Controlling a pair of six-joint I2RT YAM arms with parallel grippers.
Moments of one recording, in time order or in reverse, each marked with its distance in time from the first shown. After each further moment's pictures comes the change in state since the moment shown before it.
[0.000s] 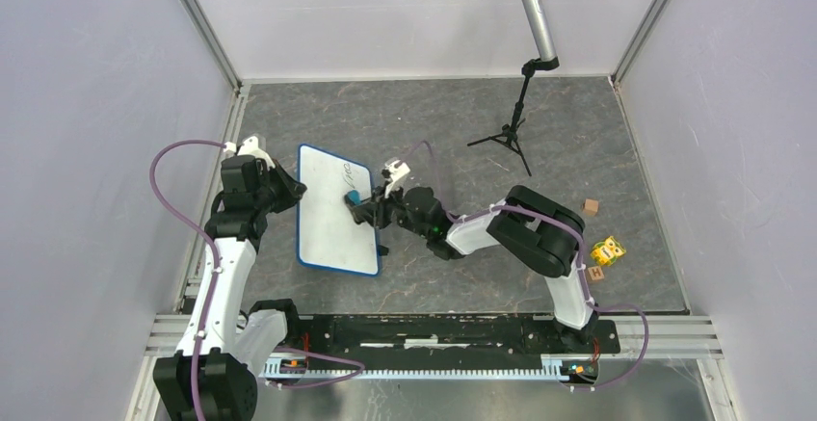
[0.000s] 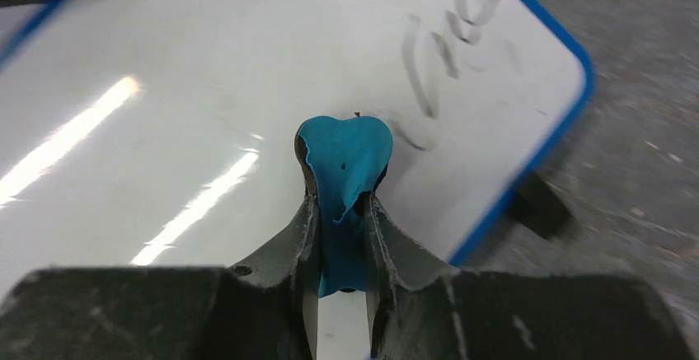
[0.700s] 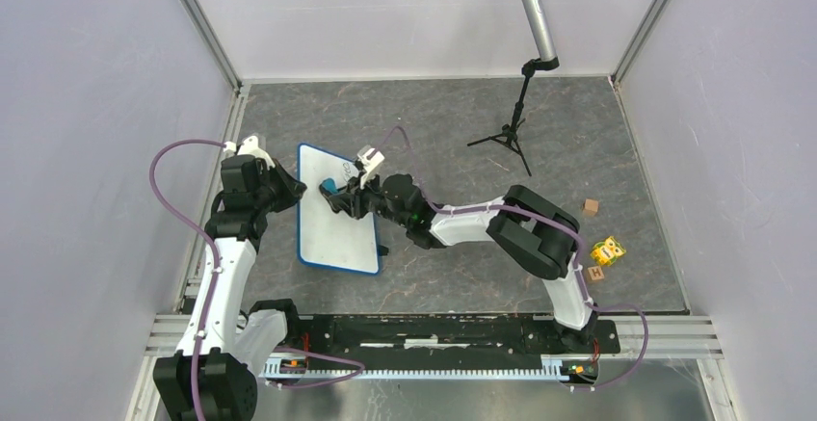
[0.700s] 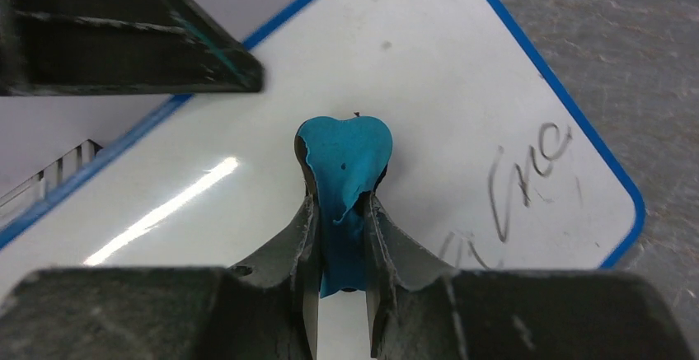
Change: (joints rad) left arm 0.000 0.000 0.000 0.009 0.002 0.000; right arm 0.024 0.019 0.217 -0.171 0.001 -0.134
